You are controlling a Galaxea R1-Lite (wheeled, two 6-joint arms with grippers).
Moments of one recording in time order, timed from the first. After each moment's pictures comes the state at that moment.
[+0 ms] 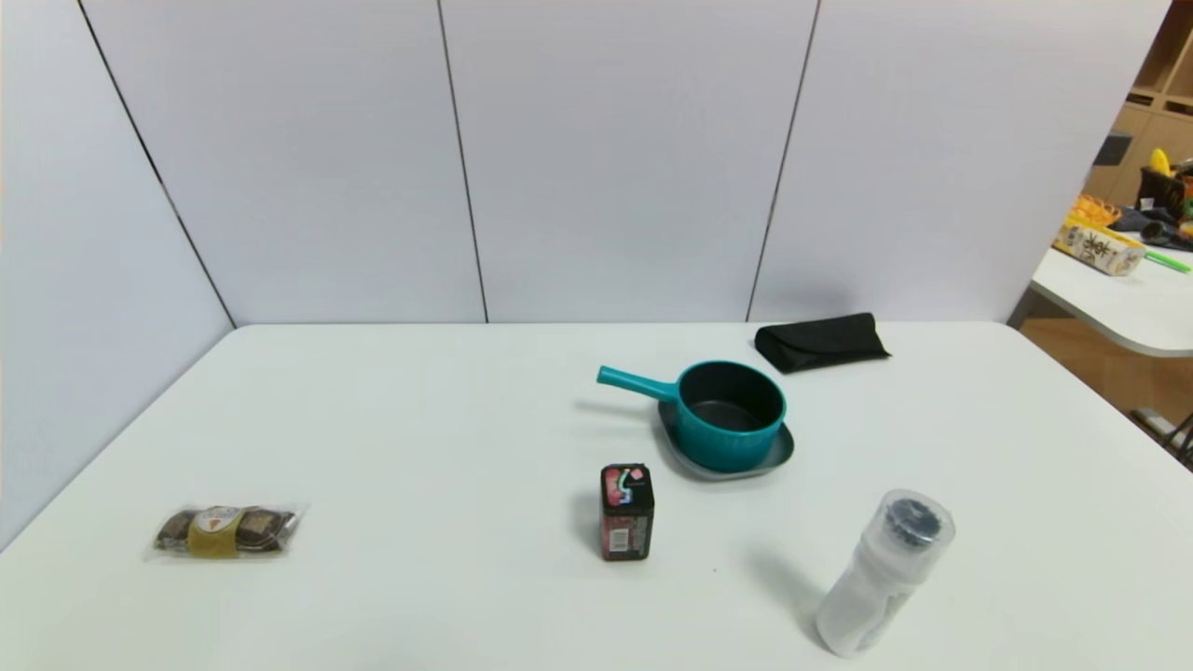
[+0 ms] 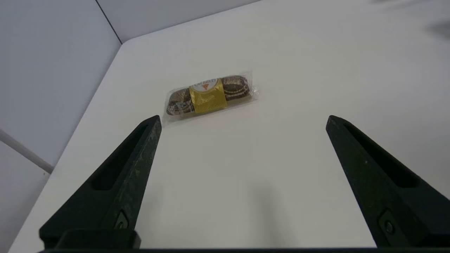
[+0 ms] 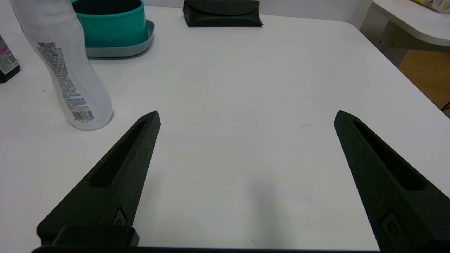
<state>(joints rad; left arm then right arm) -0.01 0.08 -0.01 -0.07 -0.06 0.22 0.00 0.00 0.00 0.00 0.02 -0.07</state>
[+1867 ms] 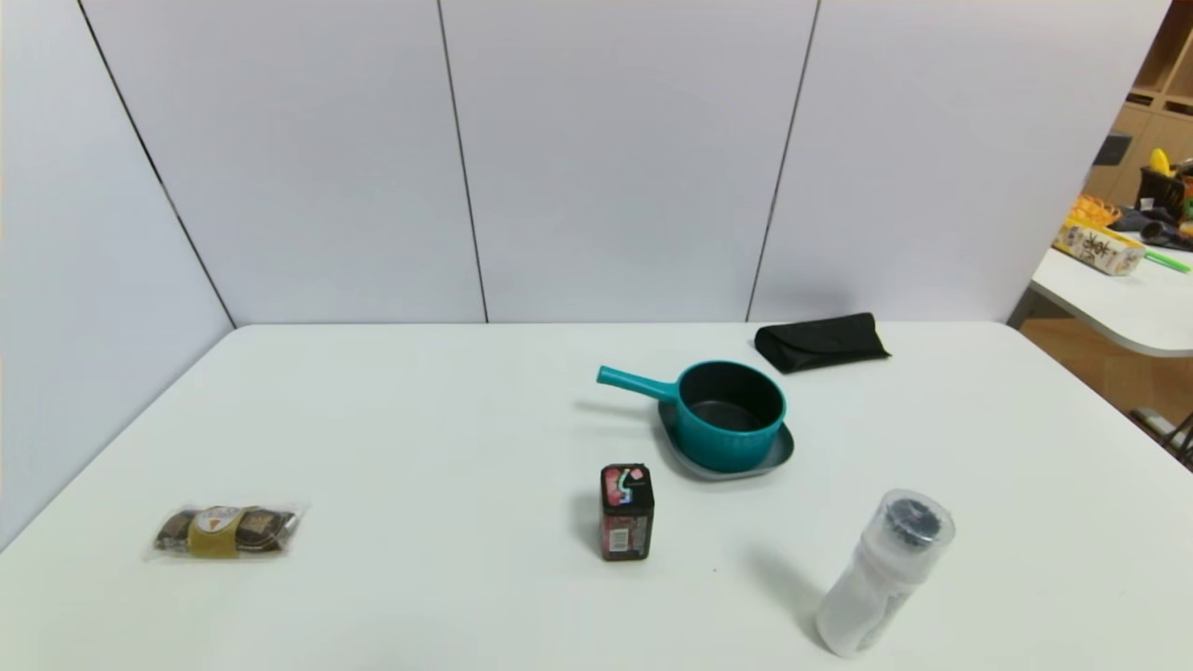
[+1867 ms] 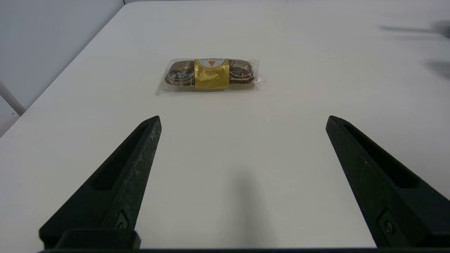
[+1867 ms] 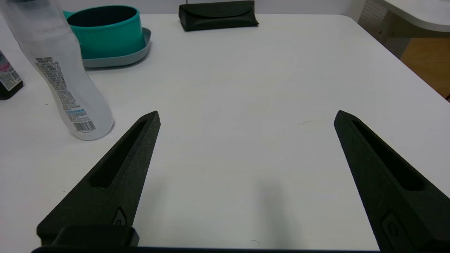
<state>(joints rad) 0.00 0.00 0.00 0.00 0.01 -0.01 0.00 0.00 0.00 0.00 0.00 -0.01</state>
